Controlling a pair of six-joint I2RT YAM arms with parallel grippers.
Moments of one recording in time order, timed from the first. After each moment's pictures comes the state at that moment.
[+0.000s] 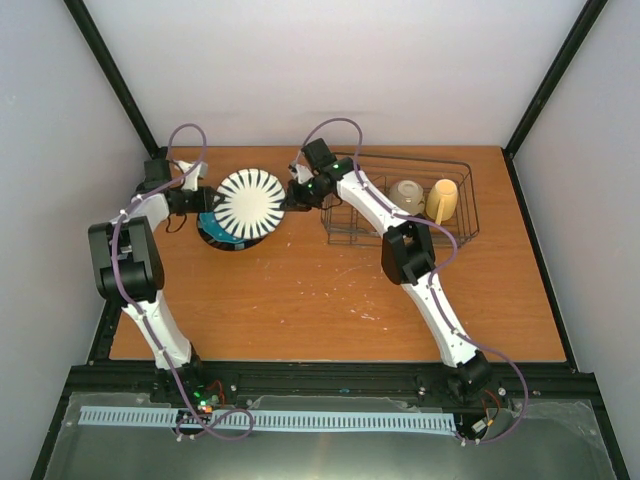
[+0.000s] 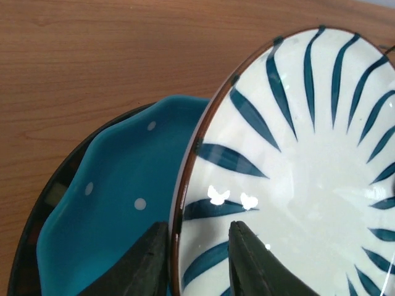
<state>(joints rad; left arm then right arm) 0.21 1.90 1.30 -0.32 0.67 0.13 0.59 2.63 2.52 -0.87 -0.65 0.46</state>
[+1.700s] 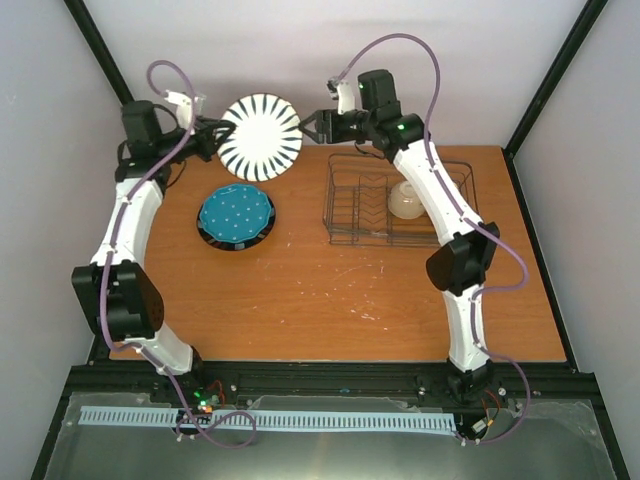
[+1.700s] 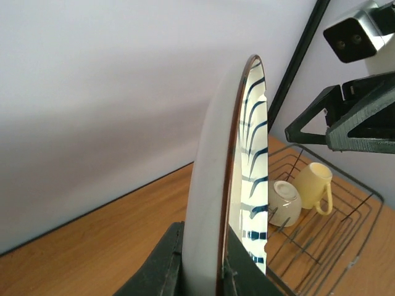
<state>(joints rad) 0.12 1.62 1.54 -0.20 0.94 0.00 0.47 2.18 2.45 -0.69 -0.63 0.30</state>
